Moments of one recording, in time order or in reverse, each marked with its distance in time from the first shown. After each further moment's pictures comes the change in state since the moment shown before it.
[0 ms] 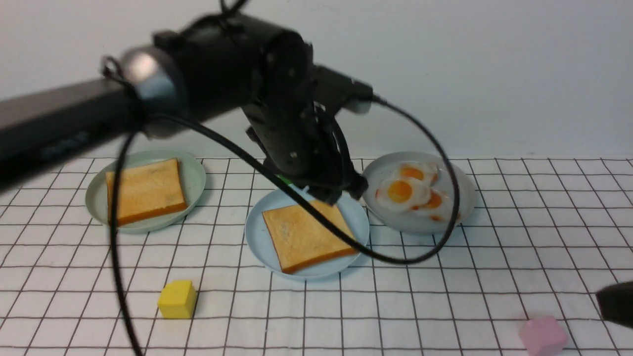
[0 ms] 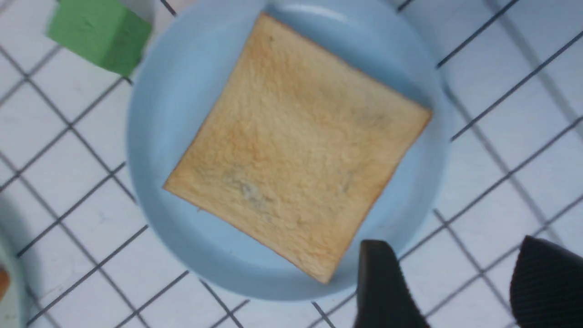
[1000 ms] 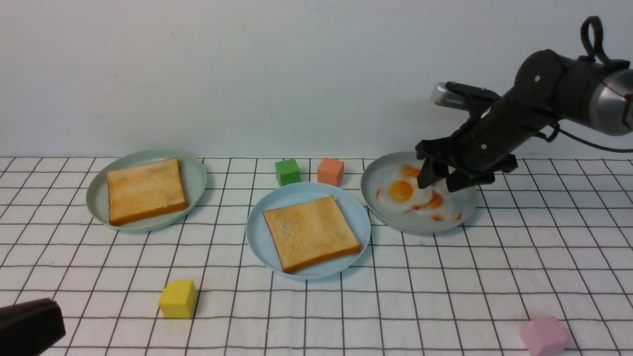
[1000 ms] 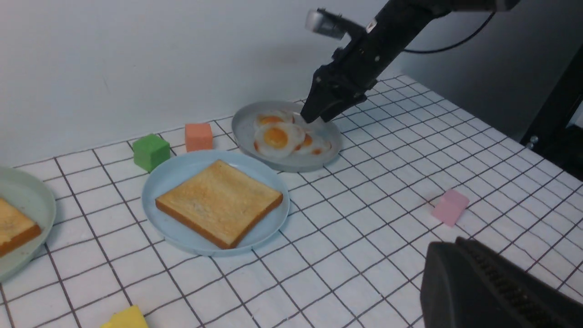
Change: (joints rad) right arm -0.168 1.394 -0.957 0.084 -0.105 0.067; left arm -0.009 -1.514 1.135 -0.165 -0.451 -0.070
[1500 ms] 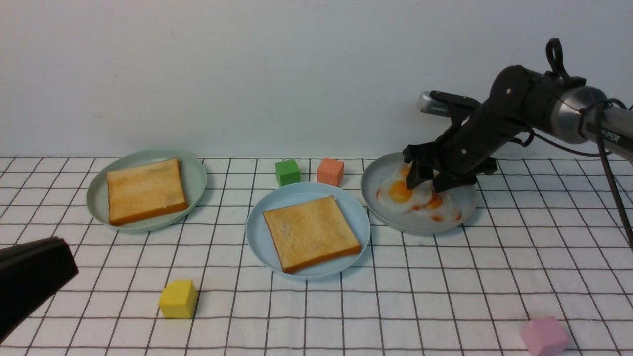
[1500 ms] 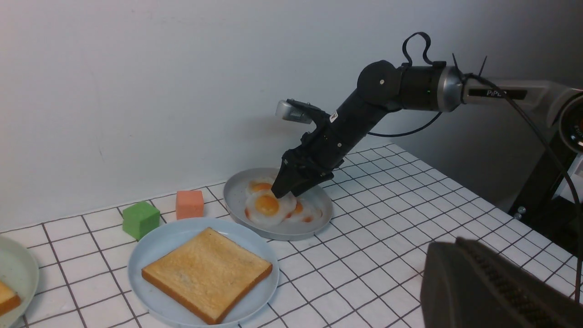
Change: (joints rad) right arm 0.000 0.143 -0.137 -0.008 -0.008 0.000; left arm 0.000 0.052 0.000 -0.029 -0.172 0.000
